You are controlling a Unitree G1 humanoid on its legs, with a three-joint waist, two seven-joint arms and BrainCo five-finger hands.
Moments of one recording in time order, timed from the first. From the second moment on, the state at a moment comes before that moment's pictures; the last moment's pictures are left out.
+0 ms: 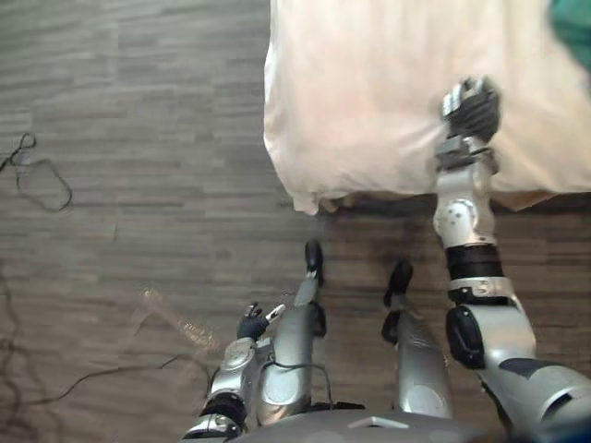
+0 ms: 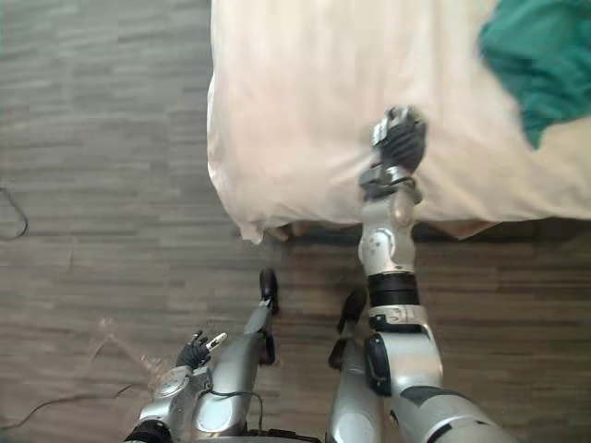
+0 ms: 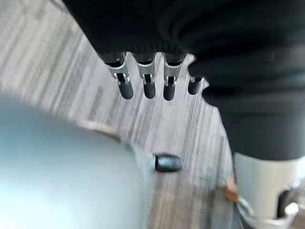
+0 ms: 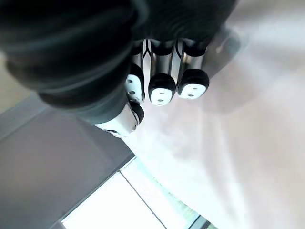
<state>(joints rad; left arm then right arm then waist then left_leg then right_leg) -0.06 0.01 0.09 0.84 -0.23 -0.06 0.09 -0.79 -0.16 -0.18 0.33 0.68 -0.27 -0.17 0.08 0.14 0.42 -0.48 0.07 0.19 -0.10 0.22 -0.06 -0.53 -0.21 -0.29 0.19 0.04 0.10</state>
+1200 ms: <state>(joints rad) -0.06 -0.04 0.24 0.81 -0.30 -0.02 0.08 0.05 -0.01 -0.47 0.54 0.45 -0.09 -0.18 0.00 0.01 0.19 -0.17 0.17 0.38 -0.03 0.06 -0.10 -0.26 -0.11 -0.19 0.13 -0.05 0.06</state>
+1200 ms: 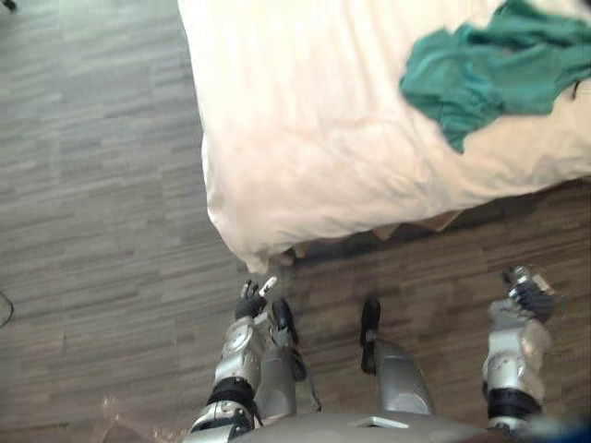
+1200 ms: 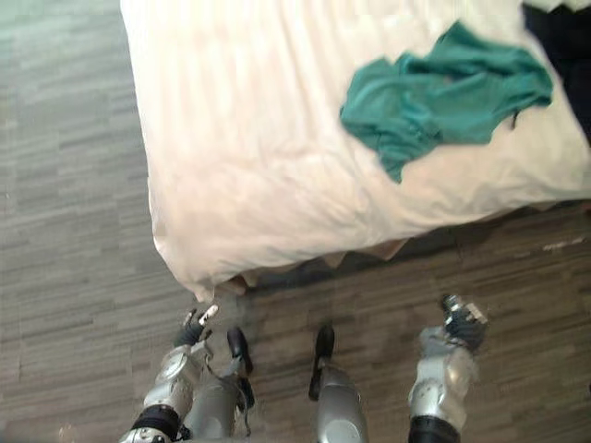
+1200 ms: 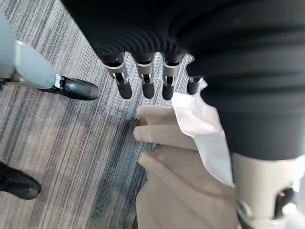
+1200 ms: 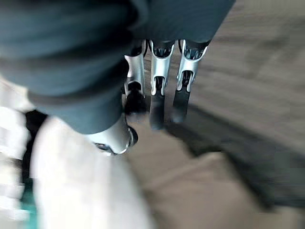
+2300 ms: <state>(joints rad) 0.04 0.05 0.24 1.00 -0.08 0.02 0.09 0.02 -0.02 -0.28 1.00 0.15 0.00 -0.12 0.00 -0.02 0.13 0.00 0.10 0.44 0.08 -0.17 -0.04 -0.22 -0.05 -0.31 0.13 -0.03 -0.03</state>
